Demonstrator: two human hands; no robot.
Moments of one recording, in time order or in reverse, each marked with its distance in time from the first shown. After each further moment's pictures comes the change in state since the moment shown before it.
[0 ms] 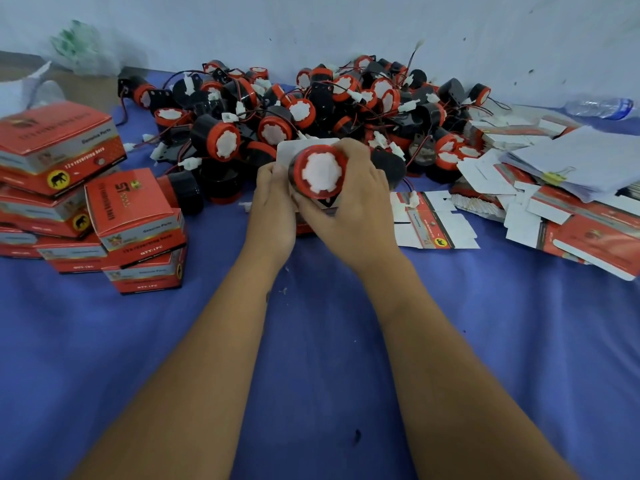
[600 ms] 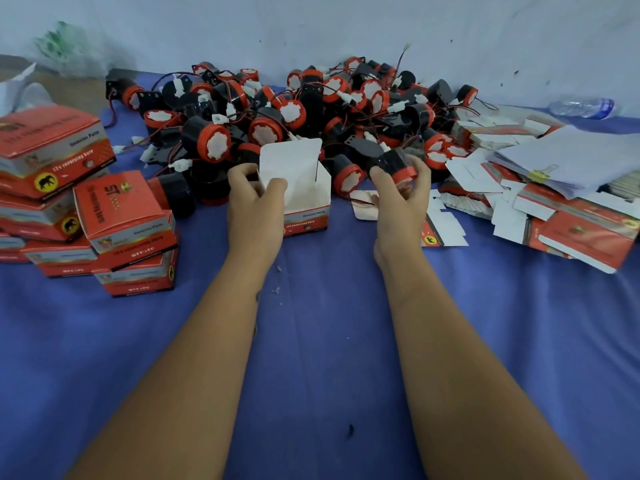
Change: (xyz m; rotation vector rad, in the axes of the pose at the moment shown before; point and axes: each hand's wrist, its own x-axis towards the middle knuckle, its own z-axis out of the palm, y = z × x) left_hand -0.007 0.007 -0.008 0.172 0.134 0.005; right_hand 0.002 0.044 -0.015 0.739 0.360 0.787
